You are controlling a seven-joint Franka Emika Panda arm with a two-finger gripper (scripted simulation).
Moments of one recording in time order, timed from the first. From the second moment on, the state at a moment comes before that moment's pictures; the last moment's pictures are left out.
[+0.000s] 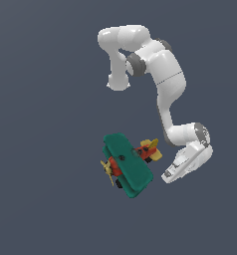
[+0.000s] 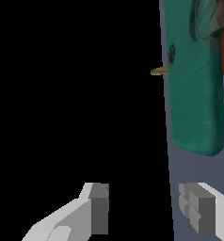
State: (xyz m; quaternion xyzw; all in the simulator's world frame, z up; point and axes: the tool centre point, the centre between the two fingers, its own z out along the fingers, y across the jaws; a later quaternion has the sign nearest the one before) arm 0.142 0.178 0.177 -0.13 0.54 -0.80 0.25
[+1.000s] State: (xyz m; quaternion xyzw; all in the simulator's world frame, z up) arm 0.144 0.147 0.132 -0.17 0.55 -0.80 0.18
